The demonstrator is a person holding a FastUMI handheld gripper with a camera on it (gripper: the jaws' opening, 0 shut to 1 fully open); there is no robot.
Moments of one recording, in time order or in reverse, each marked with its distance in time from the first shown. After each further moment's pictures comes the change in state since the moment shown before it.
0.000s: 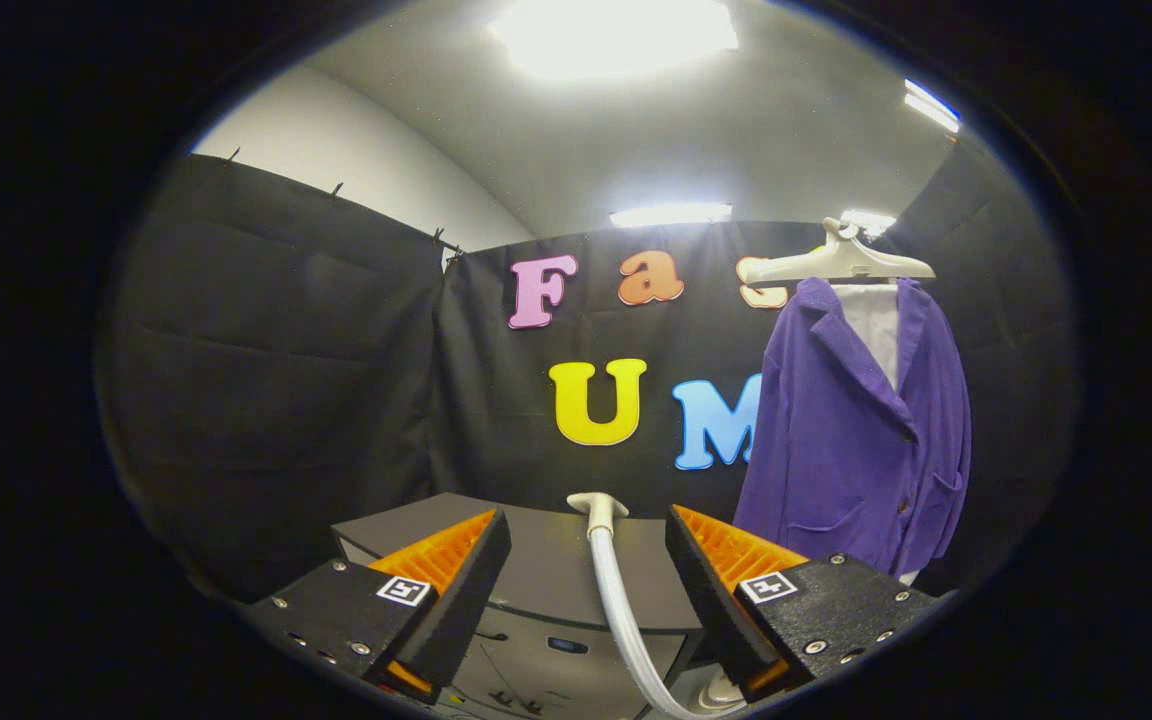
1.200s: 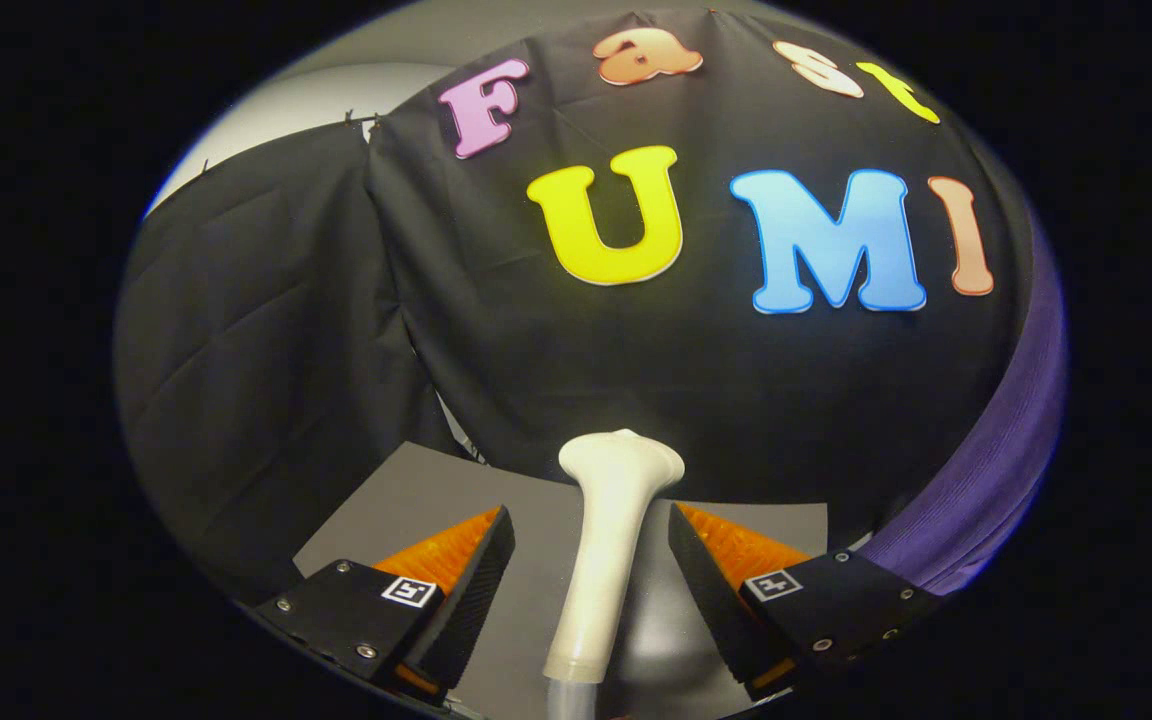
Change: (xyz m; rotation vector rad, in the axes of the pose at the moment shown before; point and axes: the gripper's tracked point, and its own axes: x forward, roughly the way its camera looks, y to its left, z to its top) arm 0.288 -0.027 -0.123 0.244 0.692 0.138
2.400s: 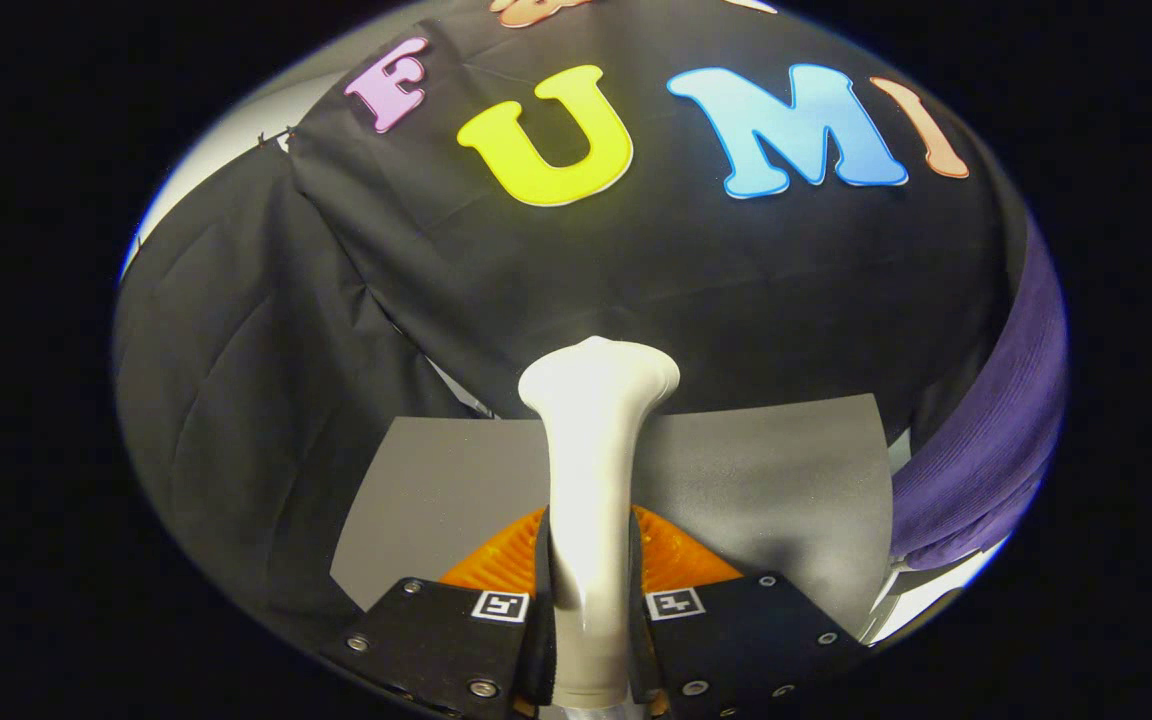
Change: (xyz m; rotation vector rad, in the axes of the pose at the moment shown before) arm 0.001 0.005 -0.036 0.191 0.086 0.020
